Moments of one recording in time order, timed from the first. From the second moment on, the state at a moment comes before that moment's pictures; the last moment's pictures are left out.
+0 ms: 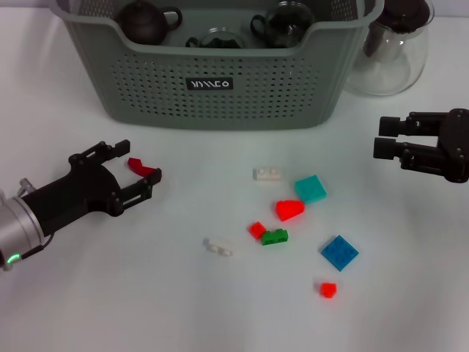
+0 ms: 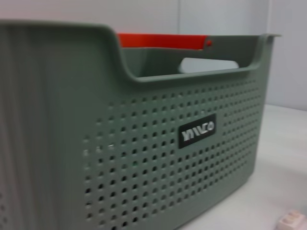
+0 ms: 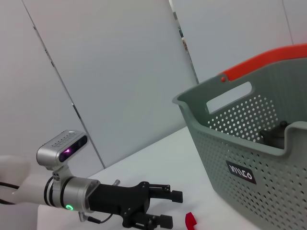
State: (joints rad) left arm -0.37 -2.18 0.20 0.43 2.14 1.40 -0.76; right arm 0.46 2.05 -0.60 -0.81 -2.01 -1.82 1.56
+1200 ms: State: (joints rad) left arm -0.40 -2.17 0.18 0.35 2.20 1.28 -0.77; right arm 0.46 2.05 -0.61 -0.81 -2.01 -1.81 1.56
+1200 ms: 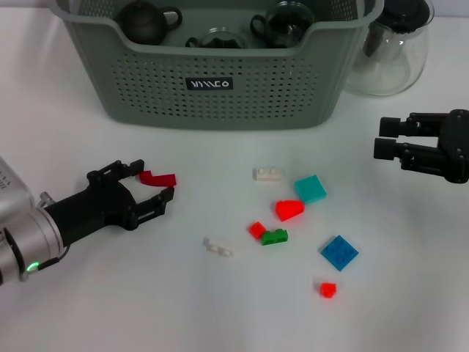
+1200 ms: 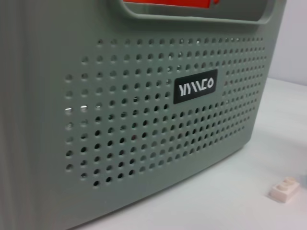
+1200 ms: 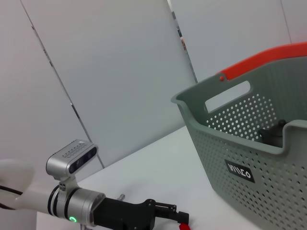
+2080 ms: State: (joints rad) left arm -0.40 -2.17 0.15 0.35 2.24 1.33 -0.69; right arm 0.46 2.05 -0.60 -0.81 -2.01 -1.81 1.57
